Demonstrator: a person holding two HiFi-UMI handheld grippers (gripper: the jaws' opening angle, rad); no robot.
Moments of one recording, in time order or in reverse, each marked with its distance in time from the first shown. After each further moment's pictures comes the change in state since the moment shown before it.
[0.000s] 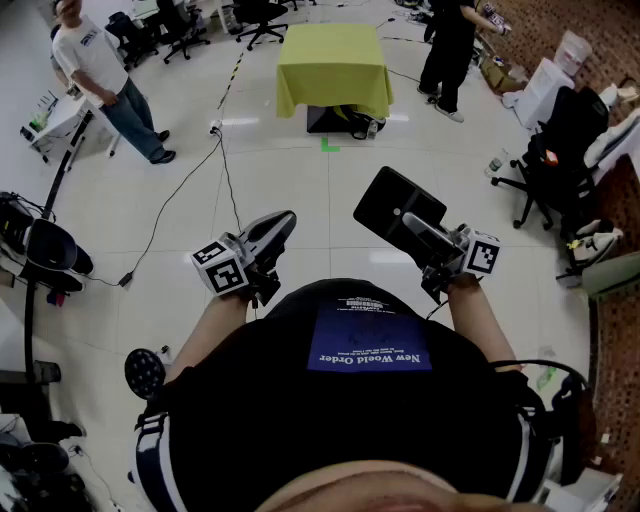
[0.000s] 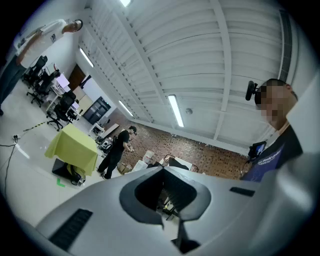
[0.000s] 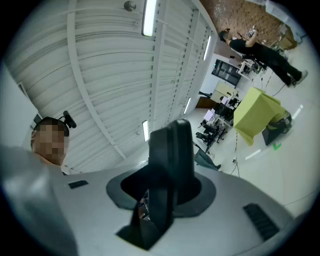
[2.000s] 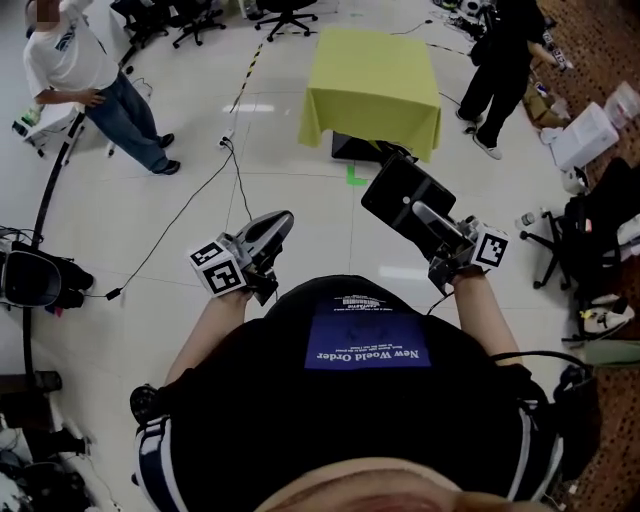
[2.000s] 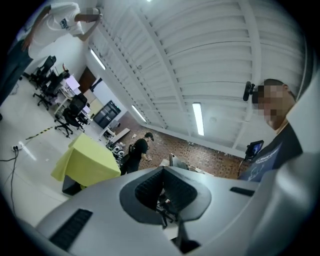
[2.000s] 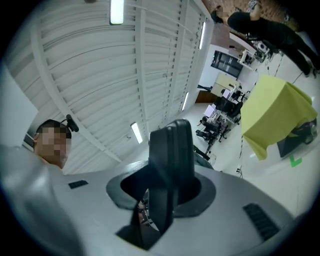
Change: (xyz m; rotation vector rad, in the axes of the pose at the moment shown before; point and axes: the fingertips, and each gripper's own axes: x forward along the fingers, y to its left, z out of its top) left arm 0.093 0.369 0.189 -0.039 -0.055 0.081; right arm 0.286 -0.292 0.203 0.040 0.050 0.035
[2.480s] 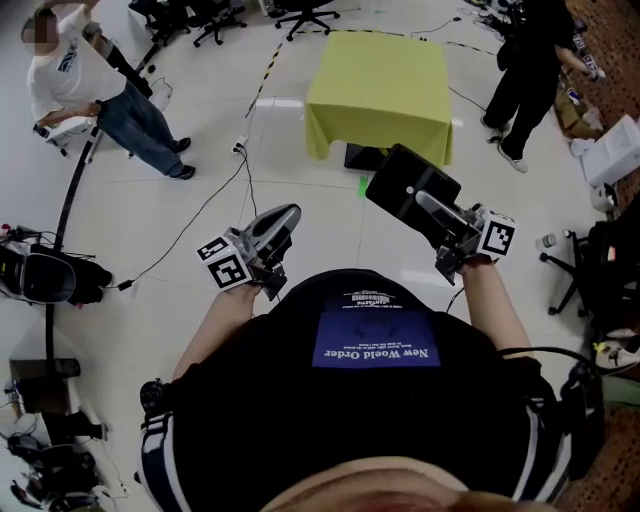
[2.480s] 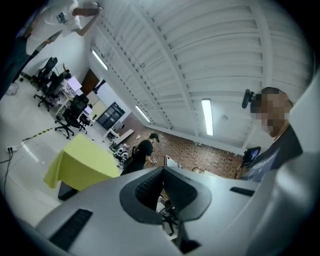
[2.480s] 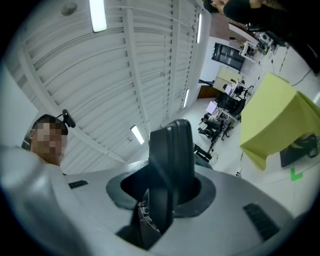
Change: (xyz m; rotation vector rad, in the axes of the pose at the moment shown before) left arm 0.157 0.047 0.030 0.008 -0.021 0.057; right arm -0.015 -0.116 0.136 0.031 0.053 0.066
